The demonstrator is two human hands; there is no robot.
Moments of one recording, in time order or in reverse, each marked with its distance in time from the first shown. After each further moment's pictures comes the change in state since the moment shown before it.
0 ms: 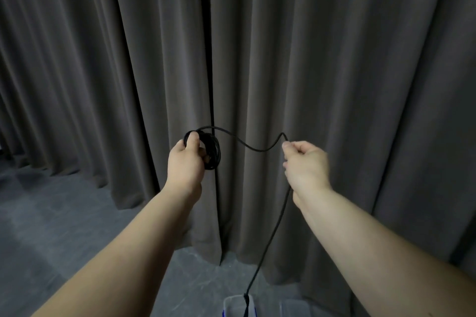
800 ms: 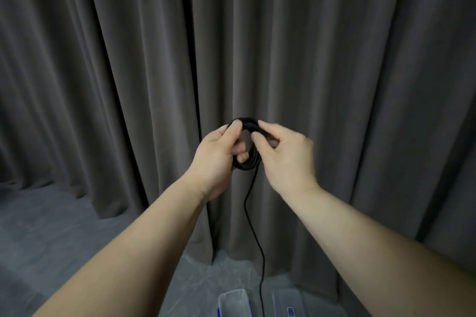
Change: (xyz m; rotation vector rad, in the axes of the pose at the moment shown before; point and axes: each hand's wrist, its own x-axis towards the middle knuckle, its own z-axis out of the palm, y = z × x) left_hand -0.053 0.024 0.015 -0.085 -0.698 0.062; right_hand -0.065 -0.033 -0.004 -0.385 -0.013 -0.590
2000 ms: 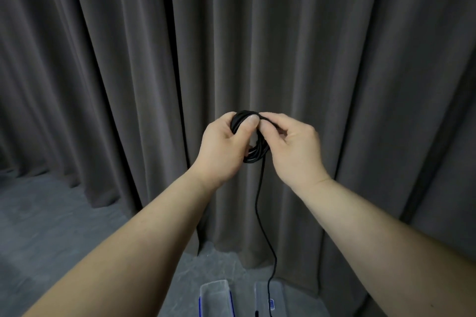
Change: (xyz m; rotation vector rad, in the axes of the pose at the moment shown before) left_hand 0.014 -0.022 0.106 0.439 0.157 0.217; right_hand 0.030 0.068 -0.087 0.179 -0.100 -0.037
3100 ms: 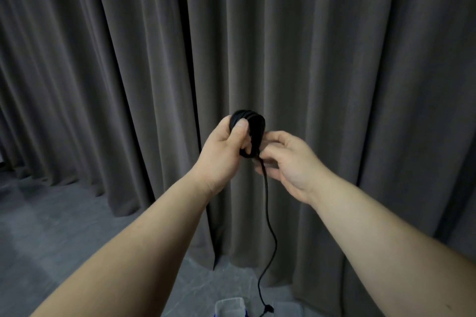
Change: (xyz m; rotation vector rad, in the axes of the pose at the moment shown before) left_hand 0.023 -0.002 -0.010 -0.169 -0.054 0.033; right_hand 0.023 -0.002 0.005 0.639 -0.366 0.547
